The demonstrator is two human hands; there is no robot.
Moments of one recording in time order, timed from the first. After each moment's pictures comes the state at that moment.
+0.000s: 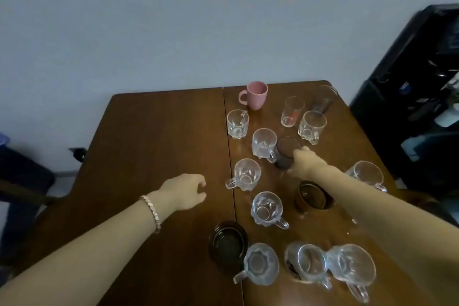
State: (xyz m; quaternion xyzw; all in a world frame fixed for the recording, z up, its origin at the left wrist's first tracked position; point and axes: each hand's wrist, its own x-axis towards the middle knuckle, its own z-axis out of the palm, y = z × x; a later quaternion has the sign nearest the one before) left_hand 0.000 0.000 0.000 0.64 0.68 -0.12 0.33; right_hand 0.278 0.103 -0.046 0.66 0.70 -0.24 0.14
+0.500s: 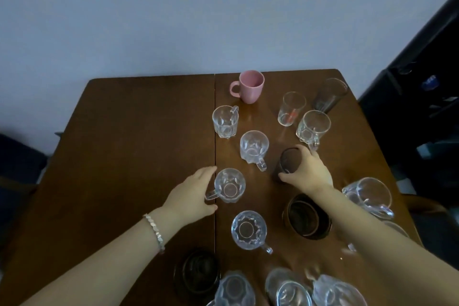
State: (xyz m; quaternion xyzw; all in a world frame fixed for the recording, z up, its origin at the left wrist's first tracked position) left_hand 0.059 0.053 -0.053 0.66 0.67 -0.02 0.34; right_hand 0.311 0.132 -0.066 0.71 0.63 -0.31 -0.02
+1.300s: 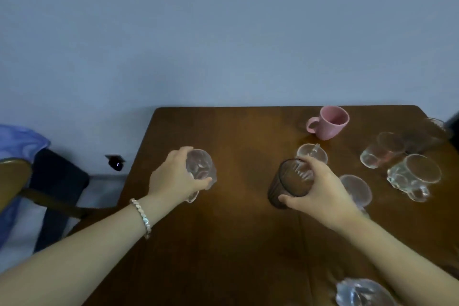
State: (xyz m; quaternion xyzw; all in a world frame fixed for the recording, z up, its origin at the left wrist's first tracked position) left_hand -0.177 0.108 -0.025 0.55 0.80 0.11 0.21; right_hand 0.099 0.134 -0.003 0.61 0.69 -0.36 -0.14
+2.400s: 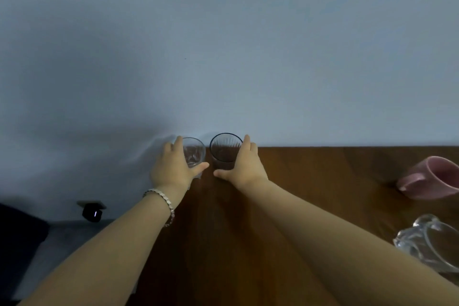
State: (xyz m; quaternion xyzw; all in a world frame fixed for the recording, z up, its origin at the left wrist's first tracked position) left_hand -0.390 0.323 -0.129 0.52 0.82 0.15 0.18; right_hand -0.243 0.353 -0.113 0.64 0.68 -0.35 -0.10
